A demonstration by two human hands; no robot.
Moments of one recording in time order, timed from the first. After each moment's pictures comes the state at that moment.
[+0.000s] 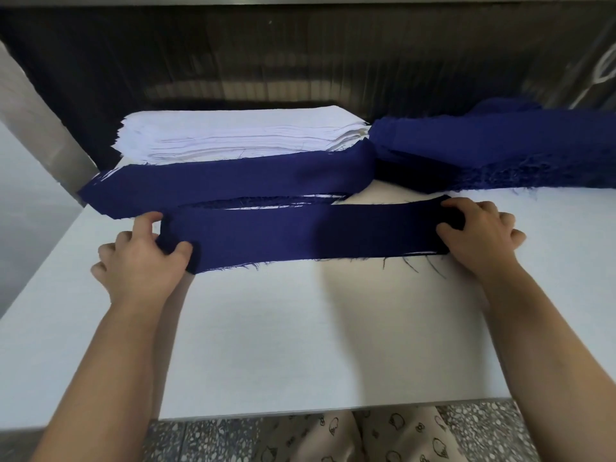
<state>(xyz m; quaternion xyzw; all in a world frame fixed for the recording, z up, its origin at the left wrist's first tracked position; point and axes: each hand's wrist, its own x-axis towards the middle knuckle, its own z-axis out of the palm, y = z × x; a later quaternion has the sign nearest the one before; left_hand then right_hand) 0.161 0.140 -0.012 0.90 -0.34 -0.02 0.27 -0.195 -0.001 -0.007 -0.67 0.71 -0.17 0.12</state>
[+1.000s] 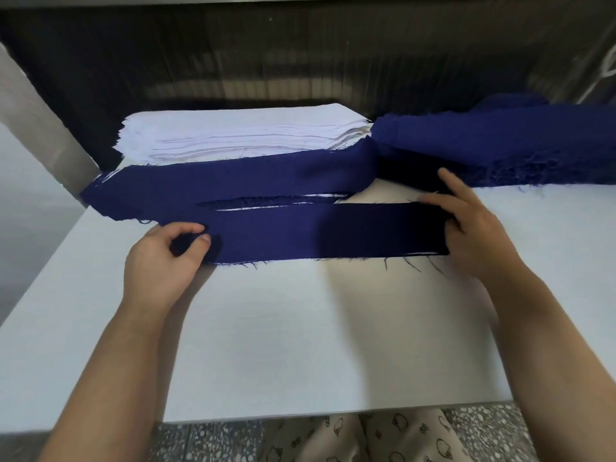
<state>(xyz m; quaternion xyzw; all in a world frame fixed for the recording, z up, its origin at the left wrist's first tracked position) 0.149 0.143 -0.008 0.81 -0.42 -0.09 0.41 -0.194 0.006 -0.004 -0.79 0.53 -0.28 0.14</state>
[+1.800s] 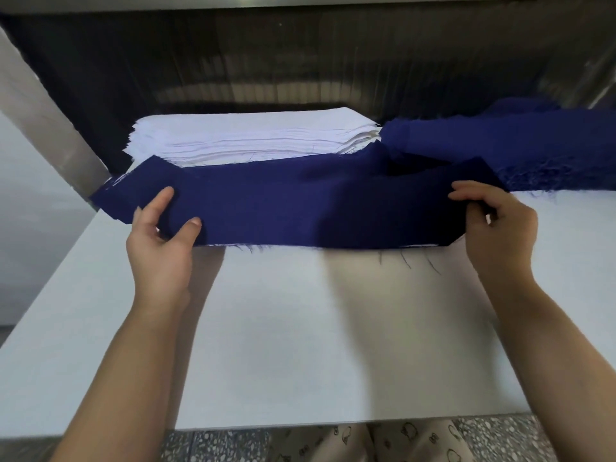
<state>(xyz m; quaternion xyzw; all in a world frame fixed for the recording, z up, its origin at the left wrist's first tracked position) 0.147 0.130 -0.003 0.66 -0.30 -0.15 0.67 -0.178 0.011 -0.002 -0.65 0.54 -0.51 0.16</state>
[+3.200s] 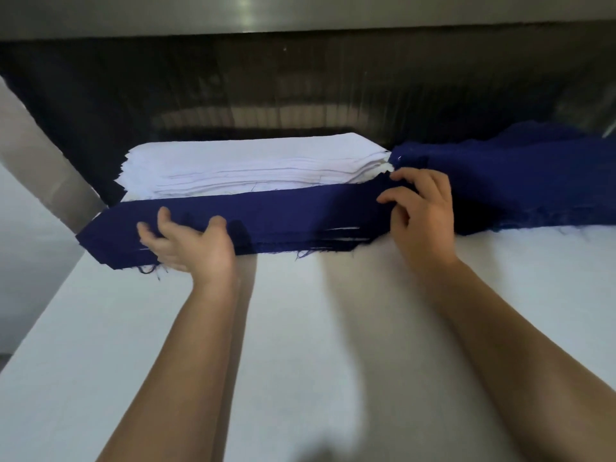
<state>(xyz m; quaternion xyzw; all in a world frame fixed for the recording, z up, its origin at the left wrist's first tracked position) 0.145 0.028 -0.003 0.76 -0.15 -0.08 0.63 -0.086 -0.053 0.002 -0.79 0.43 -0.43 -0.02</state>
